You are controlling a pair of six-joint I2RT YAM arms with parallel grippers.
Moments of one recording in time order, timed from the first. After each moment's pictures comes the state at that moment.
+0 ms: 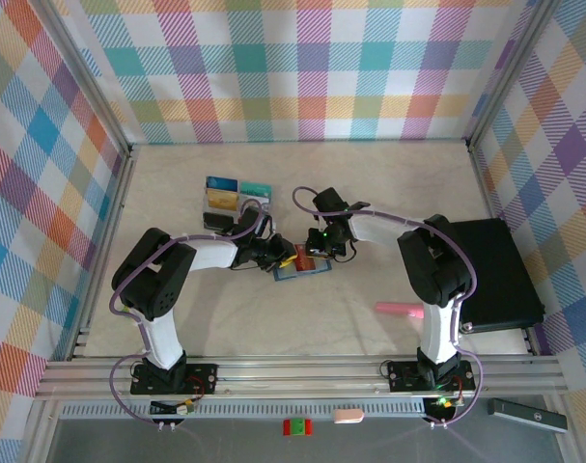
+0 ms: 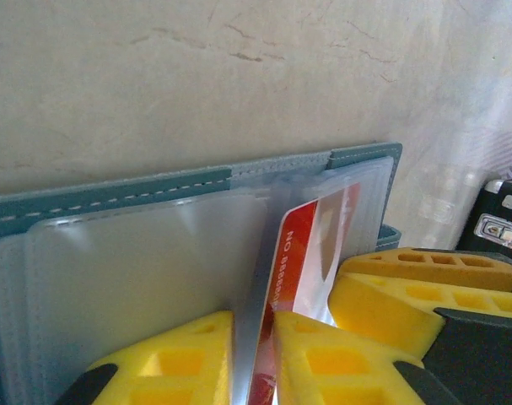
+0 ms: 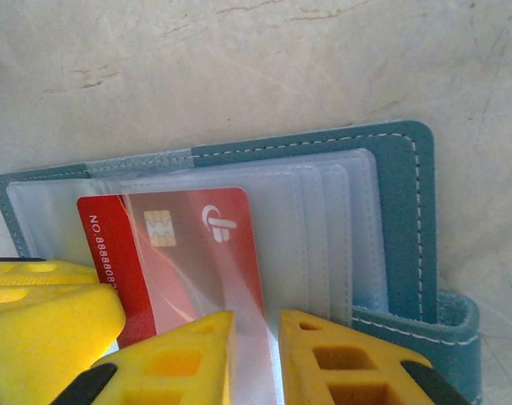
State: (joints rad) left arm -0.53 1.83 0.91 0.04 0.48 -1.07; right arm 0.60 1.94 1.26 -0.55 -0.28 0.59
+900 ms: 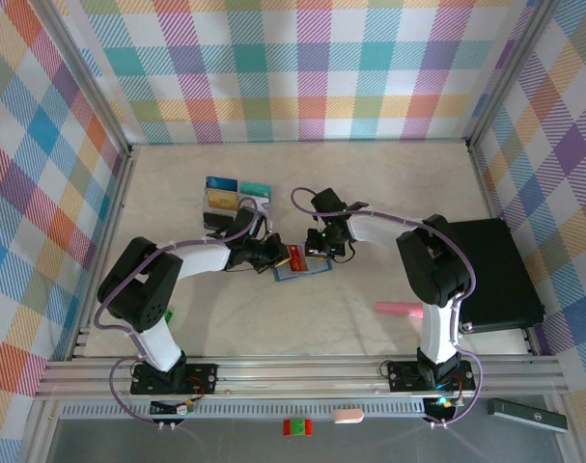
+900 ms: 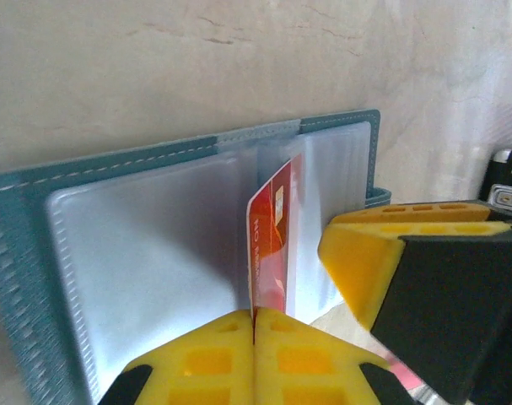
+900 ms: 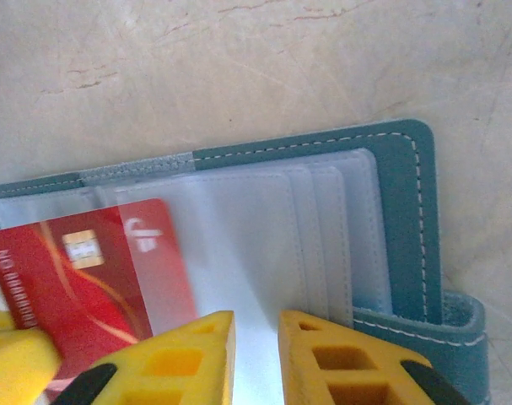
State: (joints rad) left arm -0.51 1.71 0.86 -0.05 0.44 -0.94; right arm 0.60 1.94 1.27 -0.56 -0.26 0.59
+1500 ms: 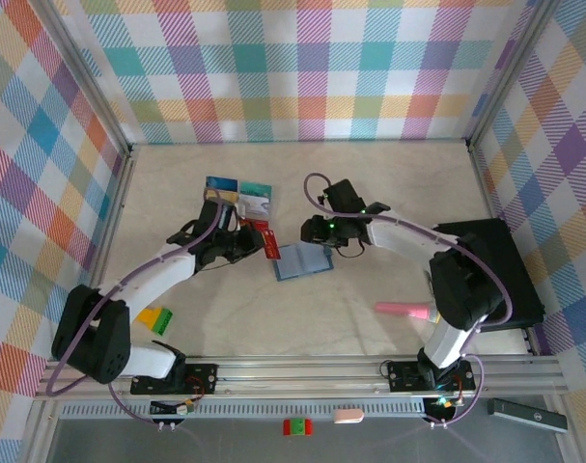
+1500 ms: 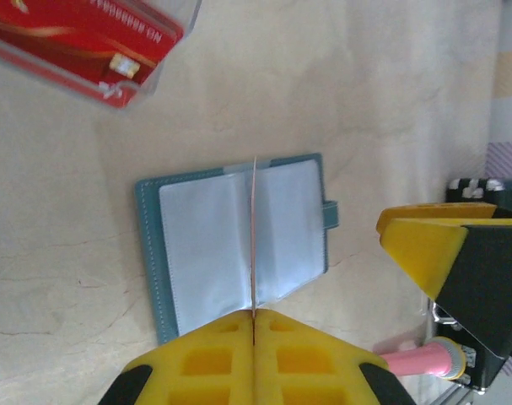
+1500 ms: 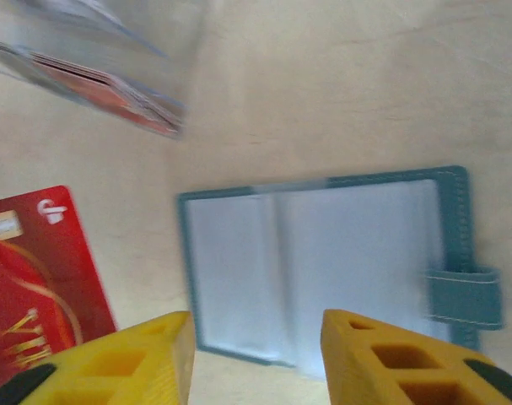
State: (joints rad) left arm -0.41 1.35 0.84 -0.28 0.35 -0.81; right arm 0.60 1.70 1.17 -0.41 -0.31 0.62
